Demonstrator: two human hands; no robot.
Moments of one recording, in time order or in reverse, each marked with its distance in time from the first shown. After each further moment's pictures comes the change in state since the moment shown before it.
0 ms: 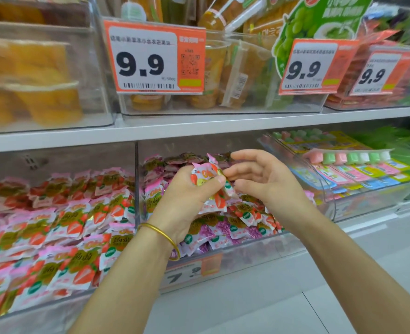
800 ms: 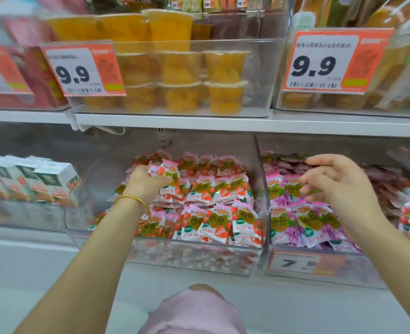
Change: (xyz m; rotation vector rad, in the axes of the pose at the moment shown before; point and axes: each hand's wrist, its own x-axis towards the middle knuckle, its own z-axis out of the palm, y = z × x) left_hand -0.077 -0.011 -0.238 0.476 0.774 -0.248; right_hand 0.013 -0.011 0.096 0.022 0.077 0.040
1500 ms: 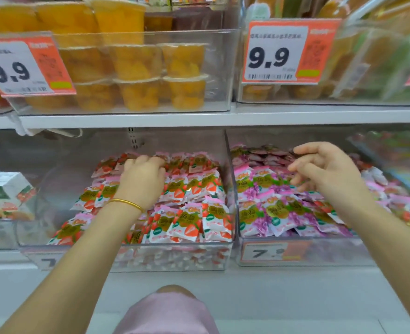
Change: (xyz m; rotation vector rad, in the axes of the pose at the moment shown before) left_hand 0.007 0.013 0.038 0.805 0.022 0.540; right_hand 0.010 0.008 -0.036 -0.170 0.007 -0.004
